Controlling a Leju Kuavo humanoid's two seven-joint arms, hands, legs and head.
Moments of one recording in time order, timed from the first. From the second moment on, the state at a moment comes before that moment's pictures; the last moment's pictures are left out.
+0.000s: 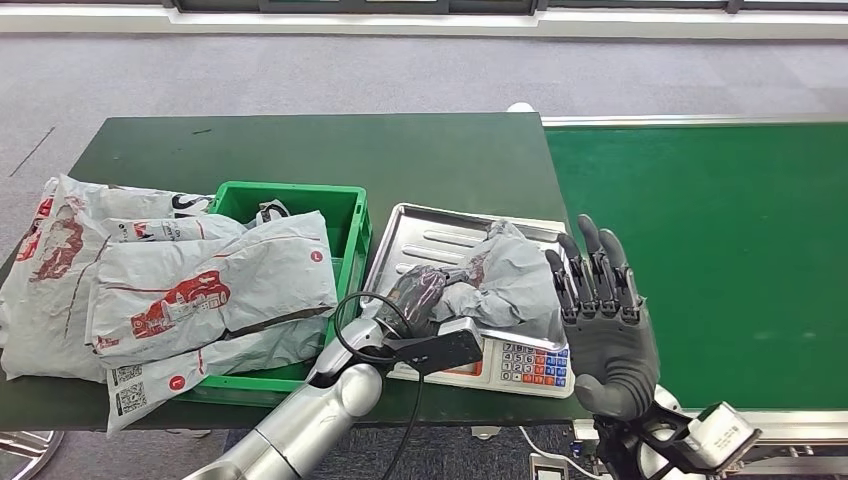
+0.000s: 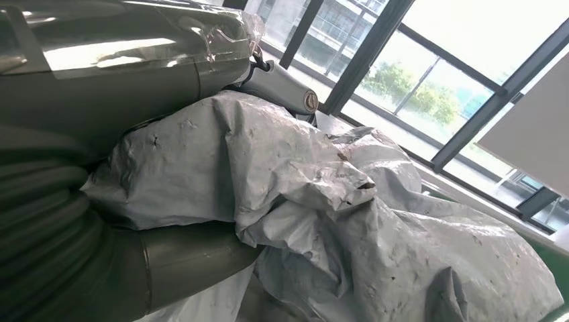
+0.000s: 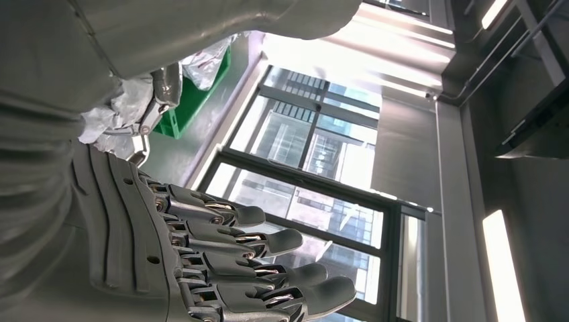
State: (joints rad) left arm -0.48 -0.21 -0.61 -0.90 -0.67 0.20 -0.33; right arm 0.02 0.00 0.21 -1.75 0.09 0.18 -0.58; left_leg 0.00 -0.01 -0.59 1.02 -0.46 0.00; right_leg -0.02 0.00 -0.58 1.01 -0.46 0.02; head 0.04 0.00
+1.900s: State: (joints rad) left arm -0.46 -0.18 -0.60 -0.94 -0.67 0.20 -0.33; right arm 0.02 0.00 0.21 -1.75 0.09 0.18 -0.58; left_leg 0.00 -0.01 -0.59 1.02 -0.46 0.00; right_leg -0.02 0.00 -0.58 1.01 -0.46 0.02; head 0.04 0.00
